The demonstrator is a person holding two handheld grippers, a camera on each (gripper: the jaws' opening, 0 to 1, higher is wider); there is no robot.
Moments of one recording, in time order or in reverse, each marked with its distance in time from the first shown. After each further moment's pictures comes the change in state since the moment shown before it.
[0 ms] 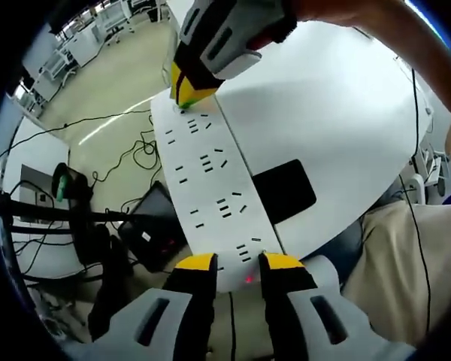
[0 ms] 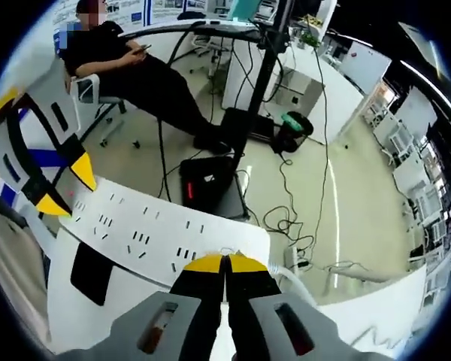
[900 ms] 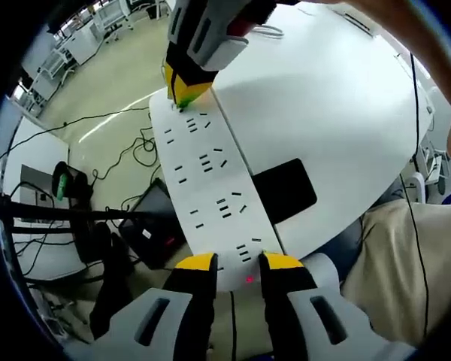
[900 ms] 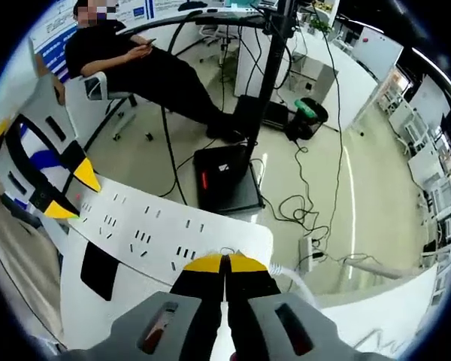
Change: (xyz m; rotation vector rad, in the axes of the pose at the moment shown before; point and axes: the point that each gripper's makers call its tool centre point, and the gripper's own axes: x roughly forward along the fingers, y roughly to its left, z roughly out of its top) left arm 0.000 0.000 0.001 0.005 0.025 0.002; right arm 0.002 0.002 -0.003 0.057 0.055 0.105
